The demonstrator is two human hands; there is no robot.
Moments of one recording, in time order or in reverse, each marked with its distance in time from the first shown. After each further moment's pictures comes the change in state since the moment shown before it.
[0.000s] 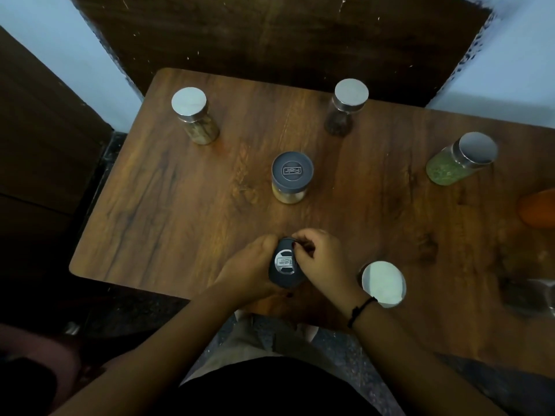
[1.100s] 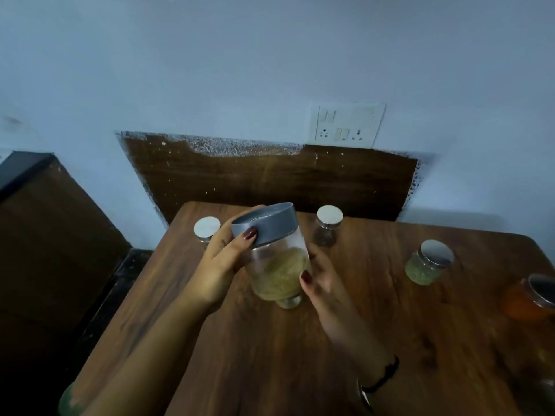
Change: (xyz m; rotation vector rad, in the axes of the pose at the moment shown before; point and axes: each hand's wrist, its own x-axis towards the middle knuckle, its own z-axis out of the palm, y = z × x) left_hand 0.000 0.110 -0.181 -0.882 0.389 0.262; right_hand 0.006 -0.133 -0.103 0.781 -0.105 -0.232
